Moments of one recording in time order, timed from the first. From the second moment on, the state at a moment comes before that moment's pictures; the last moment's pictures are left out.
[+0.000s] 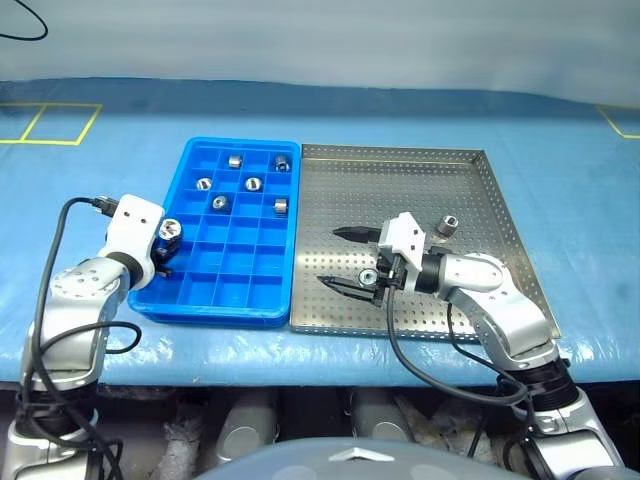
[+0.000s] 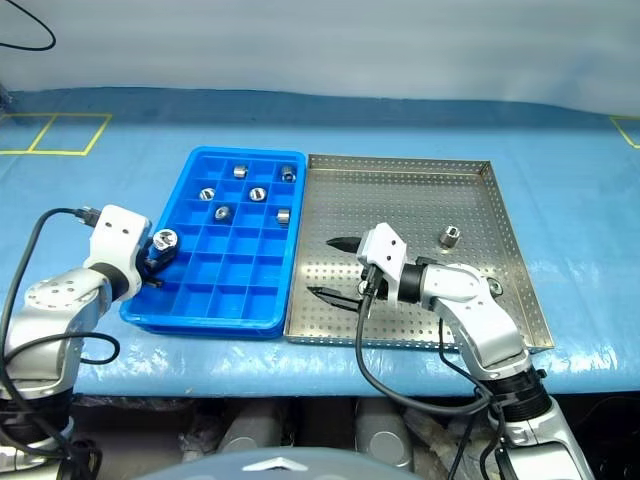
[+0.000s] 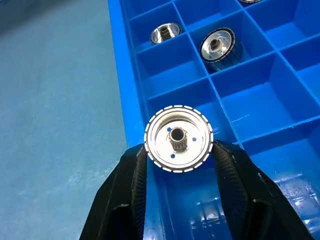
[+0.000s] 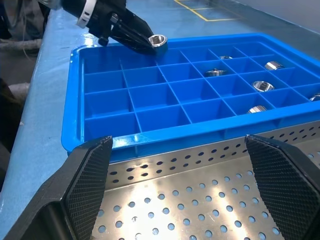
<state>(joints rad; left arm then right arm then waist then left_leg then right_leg) -0.16 0.60 0.17 -0.42 -0.11 1.01 -0.36 -0.23 -0.50 0.18 -0.32 0.34 0.37 0.91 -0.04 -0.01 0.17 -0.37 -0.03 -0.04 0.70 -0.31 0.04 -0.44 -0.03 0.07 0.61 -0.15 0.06</state>
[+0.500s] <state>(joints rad) -0.19 0.60 0.12 -0.36 -0.10 0.94 -0.34 -0.19 -0.50 0.17 -0.35 0.34 0.37 0.88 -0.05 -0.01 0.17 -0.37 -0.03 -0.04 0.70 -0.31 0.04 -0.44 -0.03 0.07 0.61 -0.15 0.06</state>
